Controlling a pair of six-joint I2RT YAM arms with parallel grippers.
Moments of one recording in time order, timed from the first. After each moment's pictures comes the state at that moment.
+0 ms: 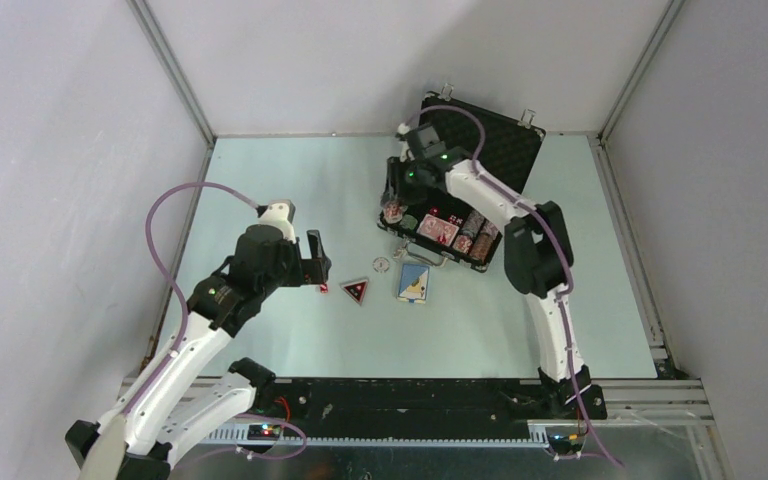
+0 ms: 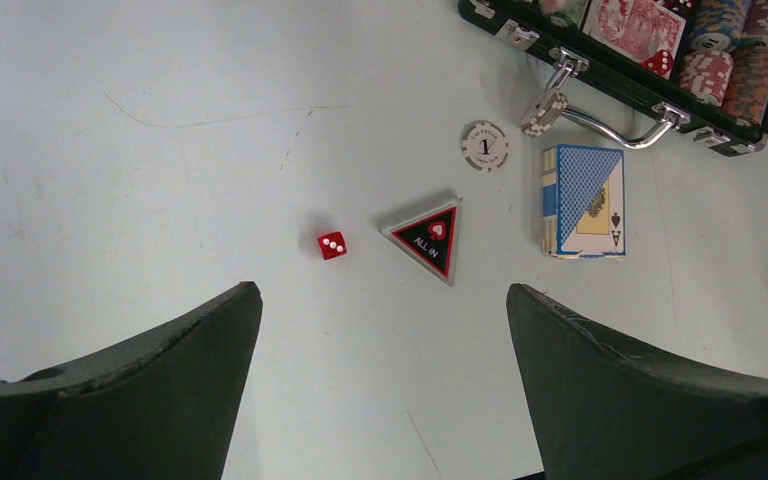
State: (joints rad) left arm -0.48 0.79 0.81 -0.65 -0.15 -0.39; right arm 0.57 2.25 1.97 -0.64 -0.27 0.42
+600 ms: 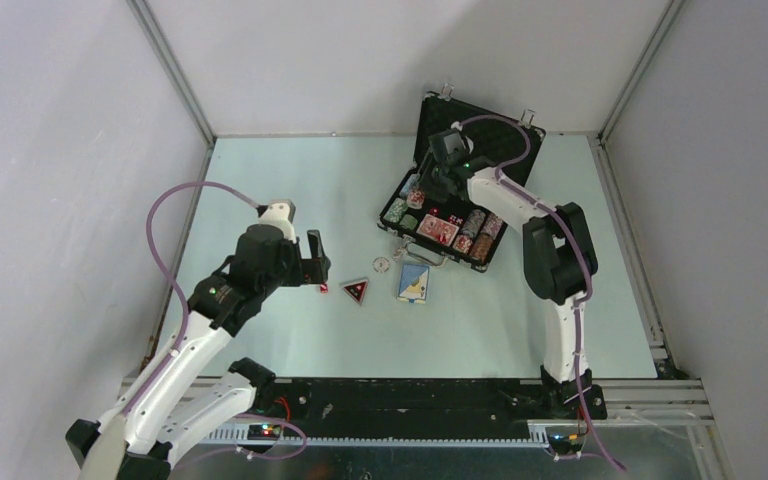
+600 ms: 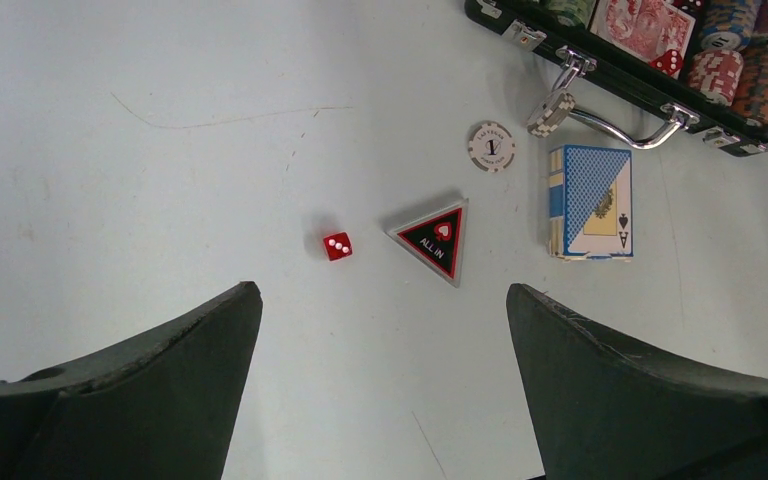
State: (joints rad) left arm -0.48 0.79 0.81 -0.65 -0.16 -0.38; right arm 0.46 2.09 1.70 -0.40 0.00 0.84
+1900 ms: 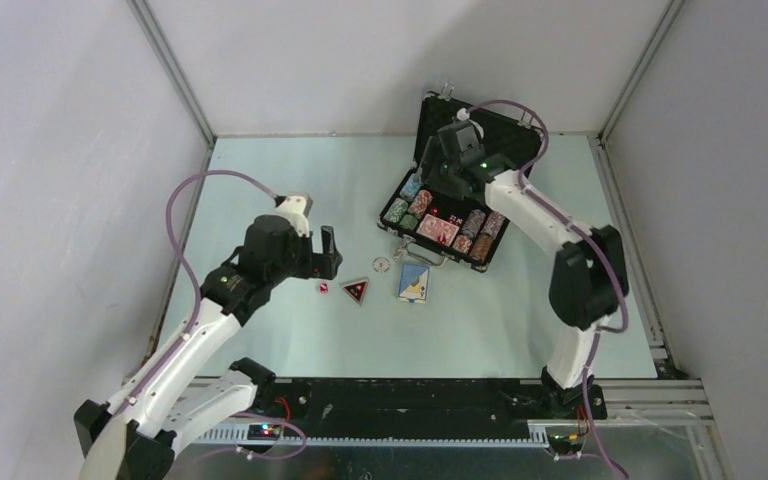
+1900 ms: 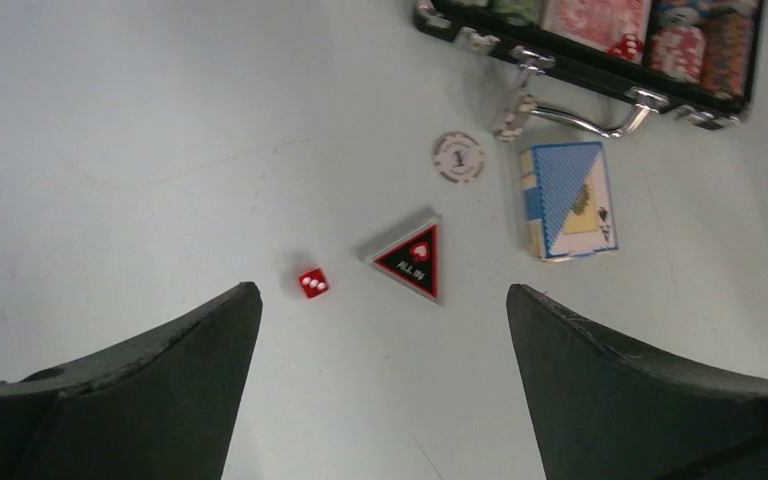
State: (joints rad) left arm -0.48 0.86 0.81 -0.56 -0.09 -0.30; right arm 0.49 1.91 1.62 -0.46 0.08 0.78
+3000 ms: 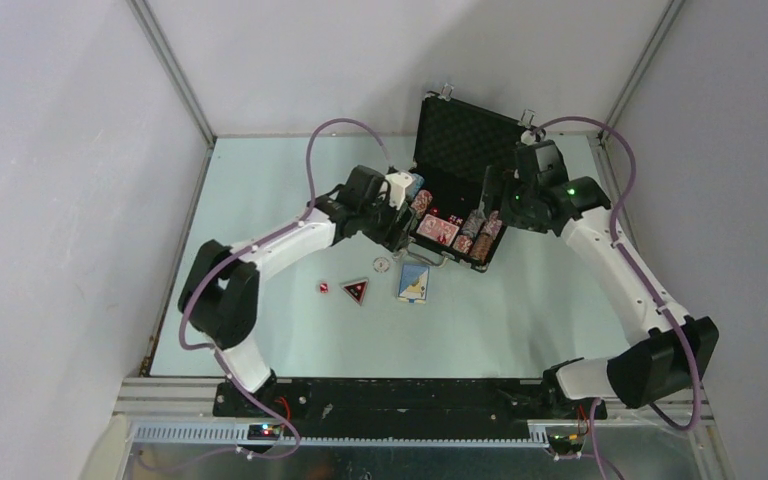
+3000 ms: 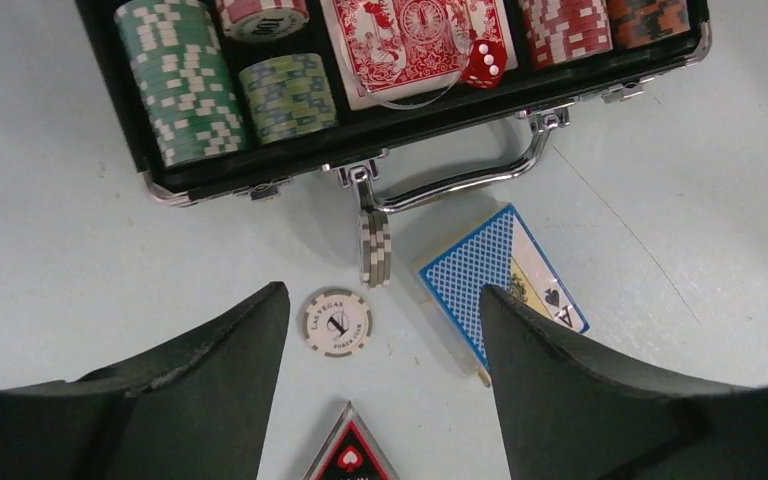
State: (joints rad) left arm -0.61 1.70 1.25 -0.35 0.21 0.01; right arm 0.34 1.38 1.38 -0.90 0.06 0.51
